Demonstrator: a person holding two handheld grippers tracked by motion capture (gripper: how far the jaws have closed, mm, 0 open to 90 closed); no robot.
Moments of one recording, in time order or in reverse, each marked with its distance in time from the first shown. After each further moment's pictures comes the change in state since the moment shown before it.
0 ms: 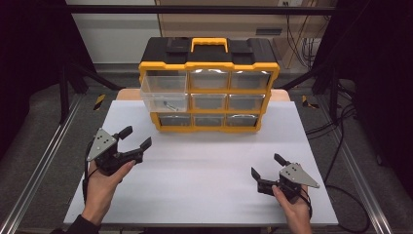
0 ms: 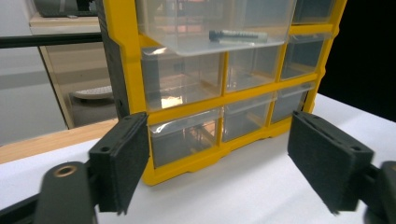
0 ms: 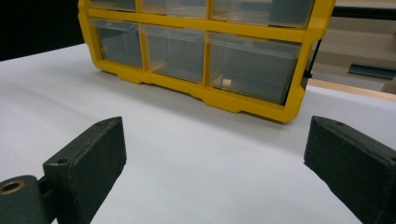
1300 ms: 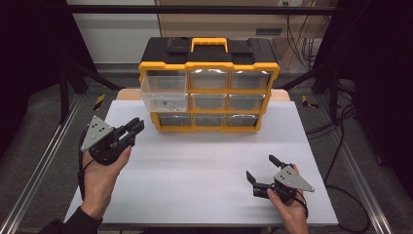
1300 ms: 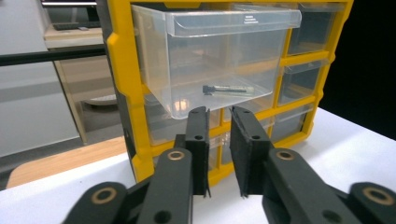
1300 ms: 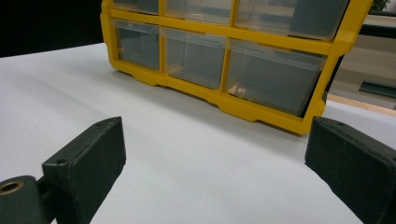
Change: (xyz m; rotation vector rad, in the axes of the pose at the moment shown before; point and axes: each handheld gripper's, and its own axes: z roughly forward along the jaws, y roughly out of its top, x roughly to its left) left arm -0.014 0.047 -0.007 -0.003 0.041 0.021; right arm 0.012 -0.004 0.002 -0.036 0.041 -0.063
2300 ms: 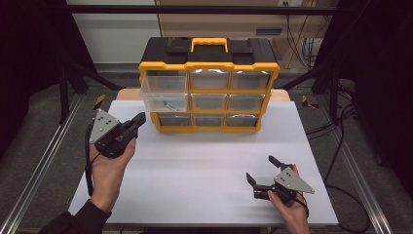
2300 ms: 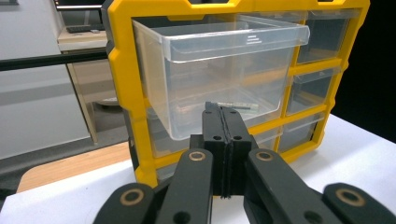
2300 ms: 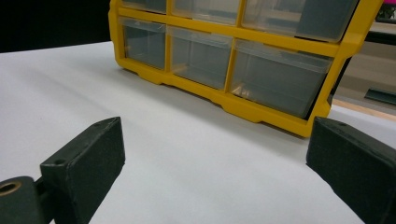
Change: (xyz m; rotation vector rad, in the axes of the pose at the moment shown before) left arm -0.009 0.015 0.015 0.001 0.044 -0.004; right arm -0.002 -0.006 0.000 -0.015 0.024 -0.028
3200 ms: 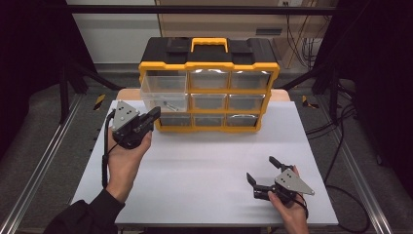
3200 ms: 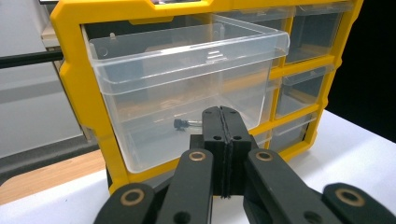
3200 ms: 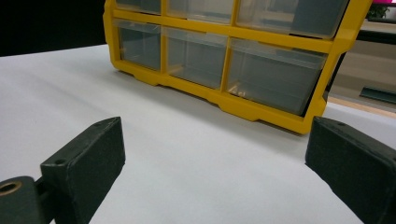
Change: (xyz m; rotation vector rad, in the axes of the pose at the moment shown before) left arm -0.022 0.016 0.030 0.050 -0.022 0.020; right arm 0.001 -0.004 0.000 -0.014 -0.021 0.017
